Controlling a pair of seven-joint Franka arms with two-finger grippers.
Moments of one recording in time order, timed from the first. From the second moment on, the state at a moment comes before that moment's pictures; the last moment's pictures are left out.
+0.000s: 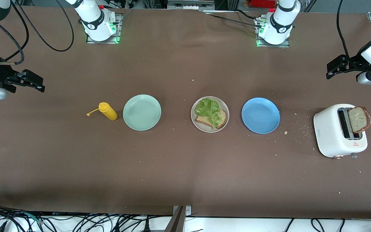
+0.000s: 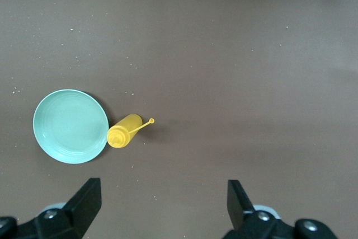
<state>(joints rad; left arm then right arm) 0.07 -0.01 -0.11 -1.59 0.03 1.53 0.04 -0.02 0.11 0.07 -1.49 -0.01 1.60 0.01</state>
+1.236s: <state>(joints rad) 0.23 0.10 -0.08 -1.58 0.03 1.53 0.05 -0.02 0.12 0.07 -1.49 -0.01 1.60 0.02</state>
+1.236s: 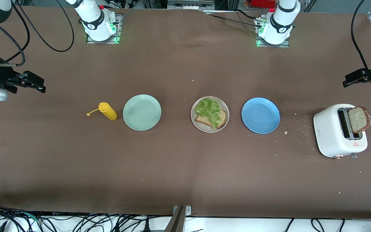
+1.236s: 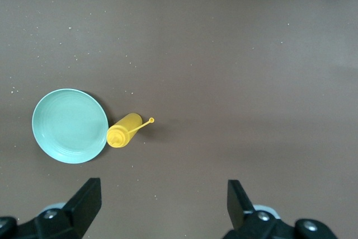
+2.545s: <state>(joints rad) 0.45 0.50 -0.08 -1.50 0.03 1.83 0.32 -0.02 0.13 0.07 -1.49 -0.01 1.60 0.02</state>
